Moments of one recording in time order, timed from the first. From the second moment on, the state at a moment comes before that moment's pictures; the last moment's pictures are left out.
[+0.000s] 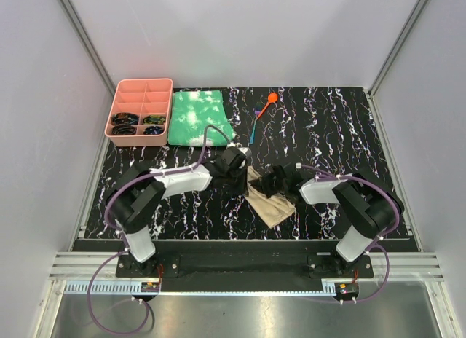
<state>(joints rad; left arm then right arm) -0.80 1.78 1.03 -0.21 0.16 -0.64 0.62 1.67 0.62 0.29 -0.07 1.77</state>
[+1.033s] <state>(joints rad) -0.60 1.85 1.25 -0.45 0.08 -0.61 0.63 1.69 0.90 -0.03 -0.09 0.84</state>
